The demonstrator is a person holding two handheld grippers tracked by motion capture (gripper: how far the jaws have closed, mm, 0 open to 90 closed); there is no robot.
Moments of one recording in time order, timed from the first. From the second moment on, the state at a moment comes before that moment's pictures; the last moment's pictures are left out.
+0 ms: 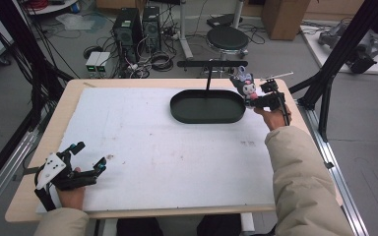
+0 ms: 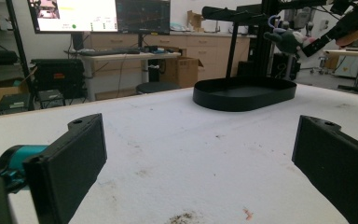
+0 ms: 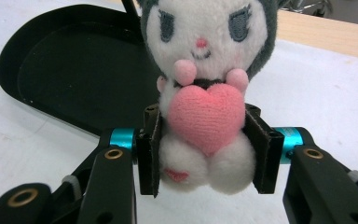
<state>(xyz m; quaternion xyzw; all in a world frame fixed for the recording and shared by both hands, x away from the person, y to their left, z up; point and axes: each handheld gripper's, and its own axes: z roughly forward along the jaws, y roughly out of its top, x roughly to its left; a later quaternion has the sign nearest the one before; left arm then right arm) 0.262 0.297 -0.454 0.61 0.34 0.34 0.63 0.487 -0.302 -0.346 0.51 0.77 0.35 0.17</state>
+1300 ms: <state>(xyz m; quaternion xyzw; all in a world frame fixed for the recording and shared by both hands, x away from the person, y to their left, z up) 0.262 0.296 -0.454 0.61 0.34 0.34 0.63 0.405 -0.308 -0.335 0.32 0.76 0.54 0.17</state>
